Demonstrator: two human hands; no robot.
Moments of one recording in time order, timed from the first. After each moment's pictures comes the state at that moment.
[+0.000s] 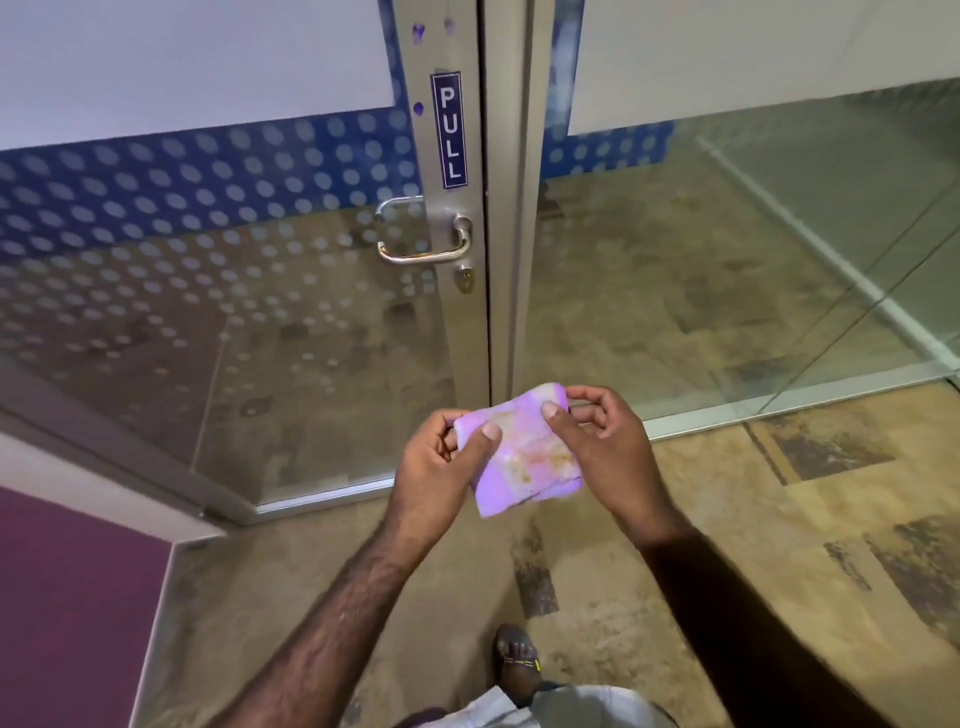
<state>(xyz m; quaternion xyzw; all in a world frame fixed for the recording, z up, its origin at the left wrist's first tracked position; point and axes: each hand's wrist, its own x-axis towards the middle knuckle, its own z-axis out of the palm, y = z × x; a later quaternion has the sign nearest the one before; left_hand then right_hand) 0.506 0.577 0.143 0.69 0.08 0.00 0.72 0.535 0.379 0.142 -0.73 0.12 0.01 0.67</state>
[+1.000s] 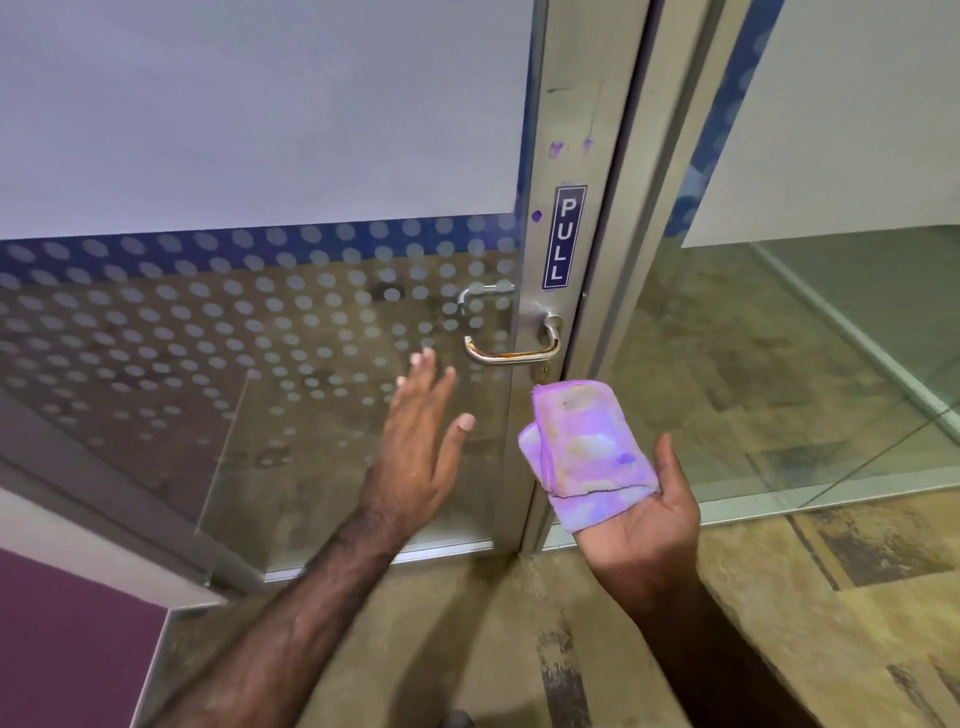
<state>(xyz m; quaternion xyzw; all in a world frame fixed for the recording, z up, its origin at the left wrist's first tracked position) 0.650 0.724 0.158 0.91 -0.12 0.24 0.32 0.620 0.484 0.166 -0.23 0.05 0.14 0.96</state>
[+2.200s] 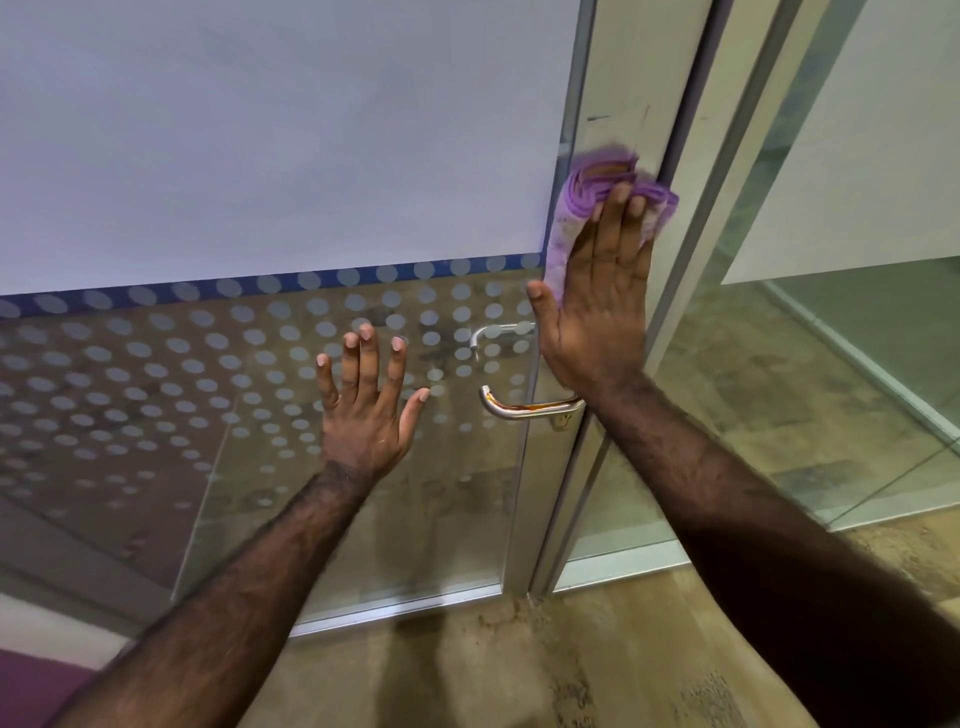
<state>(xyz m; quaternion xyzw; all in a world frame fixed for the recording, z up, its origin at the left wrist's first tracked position) 0.809 0.830 0.111 0.89 -0.05 0.46 -0.05 0.868 0.549 0.231 -0.83 -0.16 -0.51 0.15</state>
